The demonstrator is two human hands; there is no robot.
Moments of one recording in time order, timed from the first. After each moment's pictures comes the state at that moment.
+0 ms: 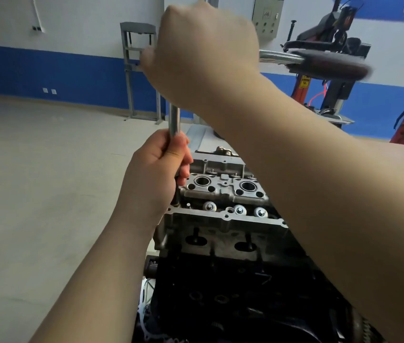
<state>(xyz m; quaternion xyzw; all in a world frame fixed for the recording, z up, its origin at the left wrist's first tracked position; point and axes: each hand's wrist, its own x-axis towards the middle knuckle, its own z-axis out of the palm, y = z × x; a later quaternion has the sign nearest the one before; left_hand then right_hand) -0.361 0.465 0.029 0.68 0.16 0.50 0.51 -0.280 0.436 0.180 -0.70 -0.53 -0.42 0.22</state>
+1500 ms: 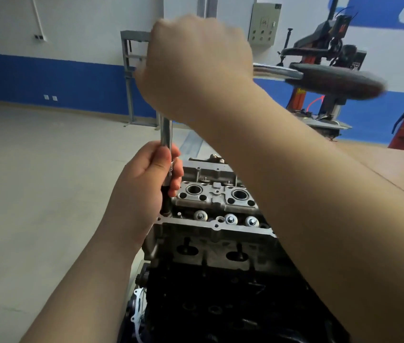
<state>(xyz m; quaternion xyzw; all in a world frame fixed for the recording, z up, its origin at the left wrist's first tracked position) -0.361 0.468 0.021 0.66 0.13 0.48 0.57 -0.278 0.424 0.183 -0.70 -0.53 -0.44 0.21</state>
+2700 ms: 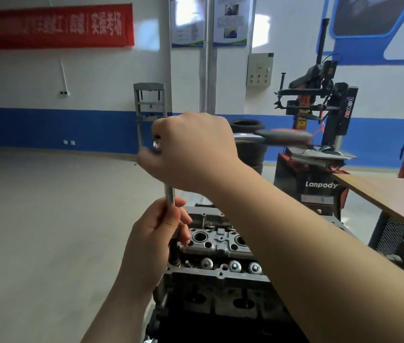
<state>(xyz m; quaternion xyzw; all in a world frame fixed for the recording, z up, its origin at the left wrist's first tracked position) -0.366 0.469 0.022 0.67 0.13 0.50 0.53 -0.281 0.412 0.184 -0.65 -0.61 -0.38 0.26</state>
